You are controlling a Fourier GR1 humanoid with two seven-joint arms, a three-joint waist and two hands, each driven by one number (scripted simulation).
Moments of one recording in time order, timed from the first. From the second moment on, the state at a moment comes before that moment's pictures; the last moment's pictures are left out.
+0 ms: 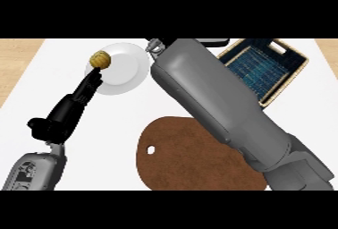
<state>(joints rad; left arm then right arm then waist) -0.22 0.25 -0.05 -1.52 0.01 -0.14 0.00 -1.38 -0.01 0.37 -0.85 1.01 -0.51 1.21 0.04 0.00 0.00</state>
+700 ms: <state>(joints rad) -0.20 0.26 -0.04 -1.55 0.00 -0.15 -0.01 -1.53 -0.13 0.12 -0.57 1.16 -0.59 1.15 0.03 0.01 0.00</state>
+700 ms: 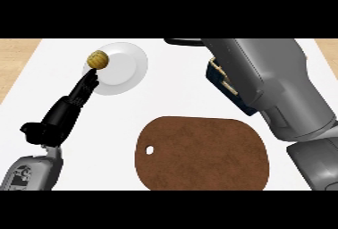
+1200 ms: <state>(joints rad) -0.18 0.26 -0.01 -1.56 0.01 -0.16 -0.01 -1.50 -0.25 -0.01 -0.48 1.21 -0.67 1.11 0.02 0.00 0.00</state>
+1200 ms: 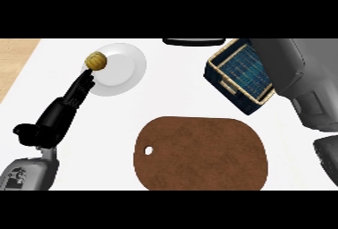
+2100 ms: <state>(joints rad) -0.18 0.24 -0.01 -1.57 -0.01 -0.16 0.01 -1.21 -0.32 -0.09 -0.56 1.22 -0.80 1.00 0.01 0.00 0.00</state>
